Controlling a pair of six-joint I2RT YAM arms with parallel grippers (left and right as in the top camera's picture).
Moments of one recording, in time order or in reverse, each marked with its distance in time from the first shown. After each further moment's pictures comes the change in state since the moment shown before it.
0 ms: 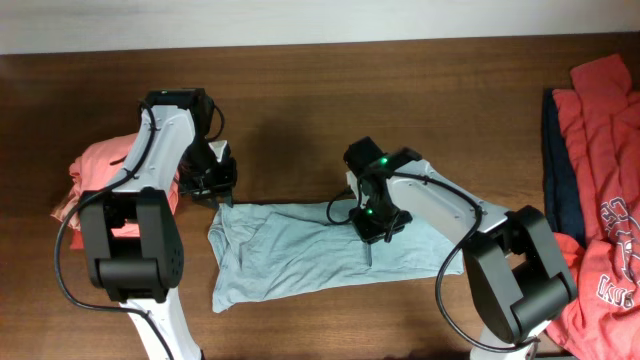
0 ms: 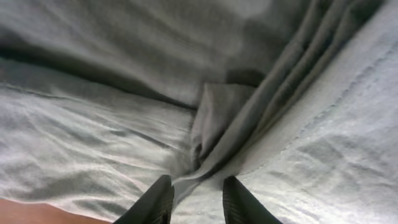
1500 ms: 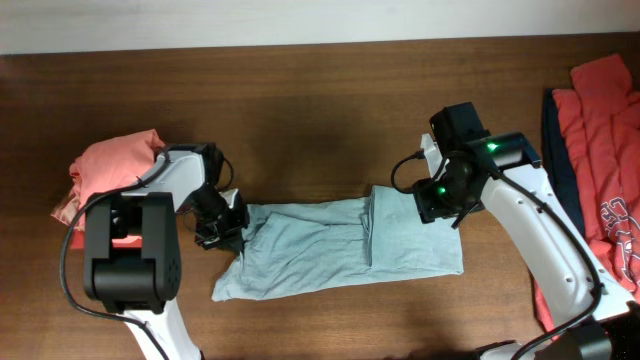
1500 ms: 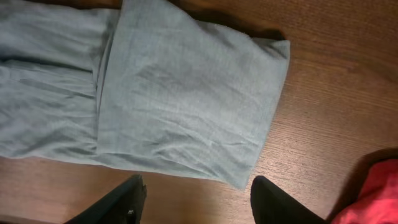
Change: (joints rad) left arm -0.011 -0.060 -0.440 0.286 0.171 -0.064; right arm -0.274 -0.359 0.065 -0.229 0.092 -0.076
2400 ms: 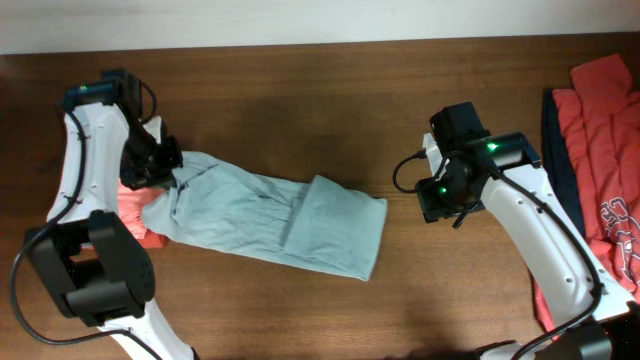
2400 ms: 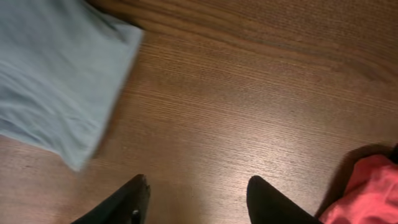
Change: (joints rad) left arm 0.221 -0.041 0.563 -0.307 -0.233 0.049; right arm -0.001 0.000 0.000 0.000 0.042 0.000
